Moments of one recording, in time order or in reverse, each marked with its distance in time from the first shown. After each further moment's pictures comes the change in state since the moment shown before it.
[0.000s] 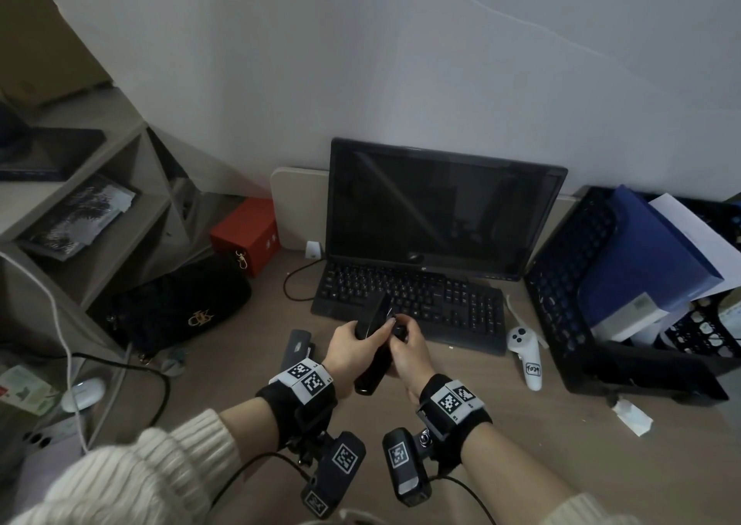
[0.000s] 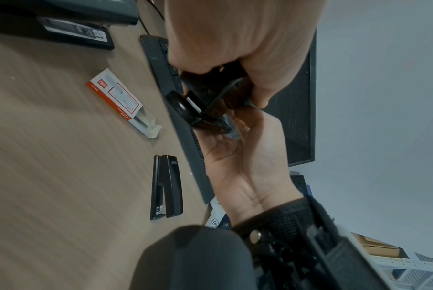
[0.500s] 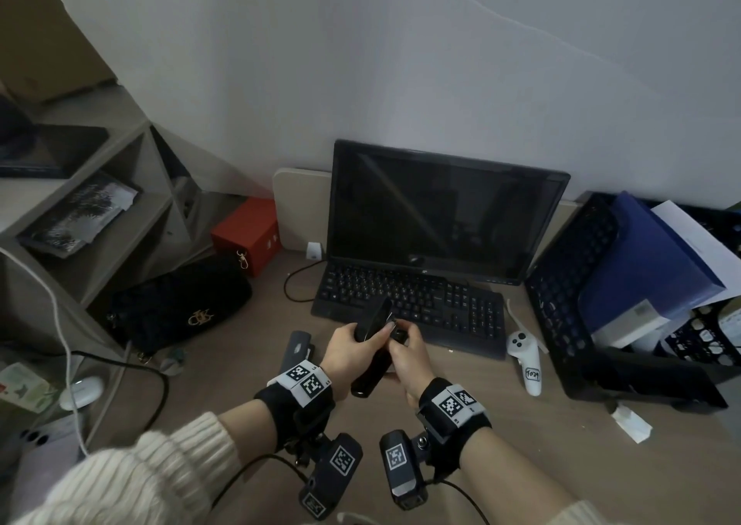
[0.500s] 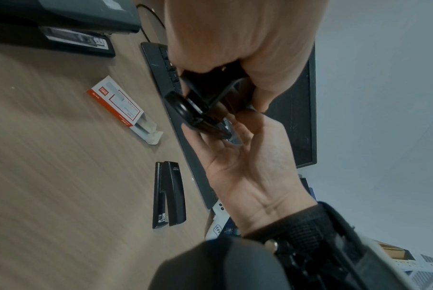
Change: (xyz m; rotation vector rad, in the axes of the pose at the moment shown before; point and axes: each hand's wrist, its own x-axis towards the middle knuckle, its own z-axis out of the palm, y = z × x) left_hand 0.004 -0.002 -0.003 0.038 -0.008 0.008; right_hand -0.003 -0.003 -0.001 0.017 0.014 0.025
